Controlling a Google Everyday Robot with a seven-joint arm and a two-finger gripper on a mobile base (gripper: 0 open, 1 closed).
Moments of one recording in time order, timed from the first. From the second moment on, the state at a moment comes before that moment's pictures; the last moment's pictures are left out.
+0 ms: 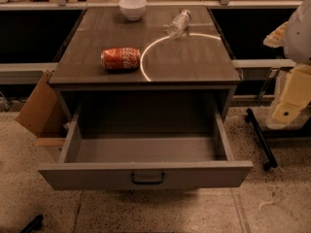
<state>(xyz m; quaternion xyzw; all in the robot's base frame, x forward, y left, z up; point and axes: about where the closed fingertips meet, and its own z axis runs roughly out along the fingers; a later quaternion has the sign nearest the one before) 0.438 -0.217 0.977 -0.60 0.78 -0.04 0.16</state>
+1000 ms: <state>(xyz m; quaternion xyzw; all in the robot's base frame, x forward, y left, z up) 0.530 -0.116 0.979 -0.65 0.72 0.02 0.23</state>
